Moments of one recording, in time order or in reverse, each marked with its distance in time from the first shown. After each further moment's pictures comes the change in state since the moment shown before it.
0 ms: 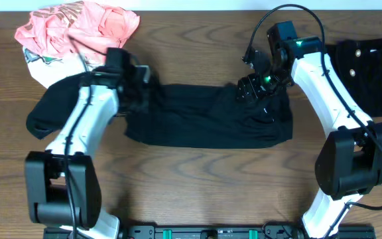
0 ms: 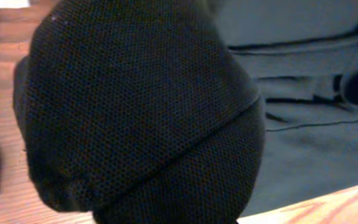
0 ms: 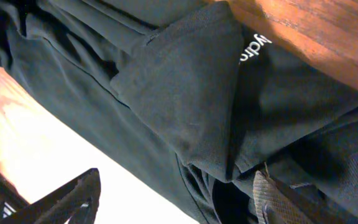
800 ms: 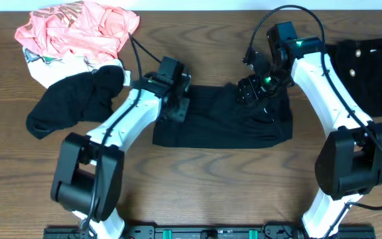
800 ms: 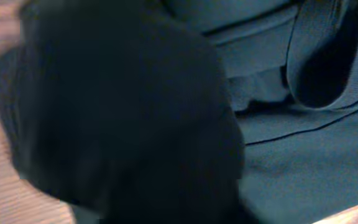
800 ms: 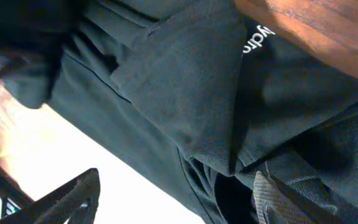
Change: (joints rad) left arm -0.277 0.106 0.002 0.125 -0.115 -0.064; right arm 0.000 0.000 0.000 -0.019 0.000 0.000
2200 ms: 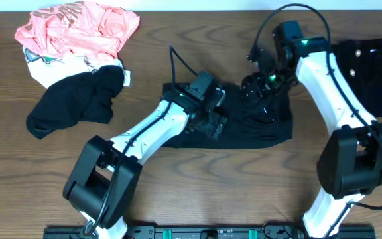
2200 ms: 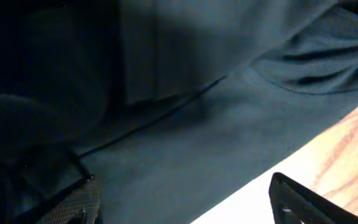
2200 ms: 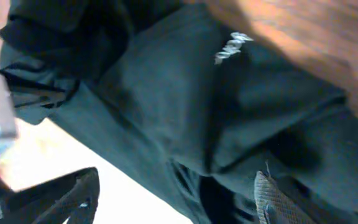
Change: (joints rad) left arm -0.200 0.010 0.000 0.045 0.100 -0.067; right arm -0.053 0.000 0.000 0.024 -0.002 -0.005
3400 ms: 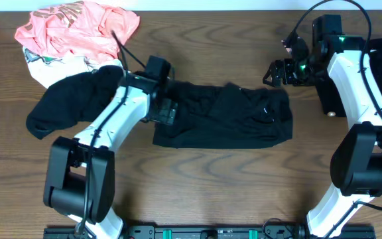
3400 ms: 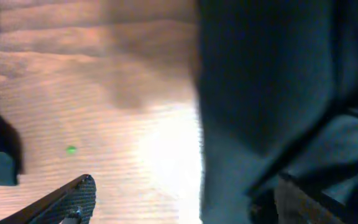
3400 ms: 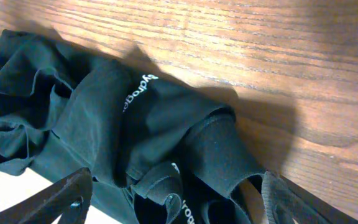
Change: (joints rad) left arm 0.290 -0.042 0.006 -0.190 -0.329 0.056; right arm -0.173 0.000 0.003 0.099 -0.024 0.049
